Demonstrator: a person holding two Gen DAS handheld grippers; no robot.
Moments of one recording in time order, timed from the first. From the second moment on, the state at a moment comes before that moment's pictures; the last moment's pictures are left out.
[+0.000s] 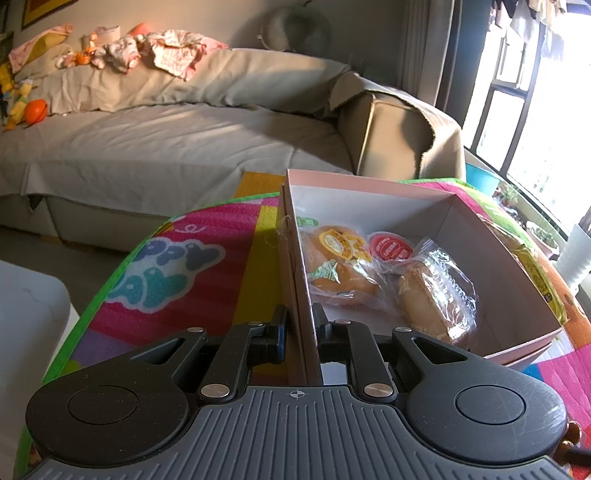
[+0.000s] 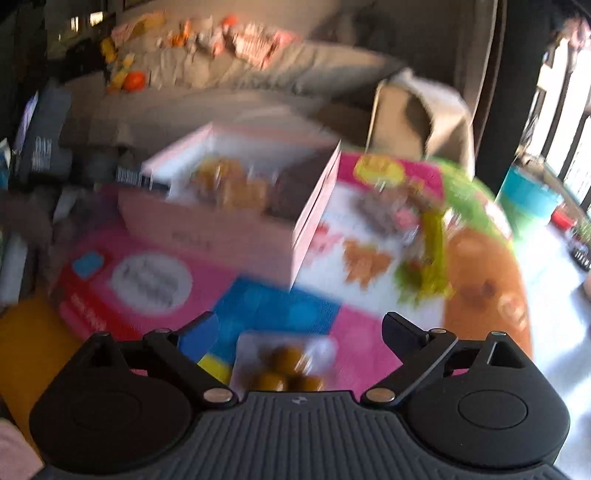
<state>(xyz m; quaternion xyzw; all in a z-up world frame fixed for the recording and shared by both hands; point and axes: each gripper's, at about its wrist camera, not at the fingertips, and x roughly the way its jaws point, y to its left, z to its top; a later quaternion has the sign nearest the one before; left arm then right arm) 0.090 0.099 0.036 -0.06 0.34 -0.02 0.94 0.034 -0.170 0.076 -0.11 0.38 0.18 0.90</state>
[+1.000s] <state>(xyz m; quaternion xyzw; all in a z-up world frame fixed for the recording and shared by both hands) 0.090 0.097 0.038 -0.06 0.34 -0.02 0.94 0.106 -0.131 0.146 -0.04 0.32 0.21 0.92</state>
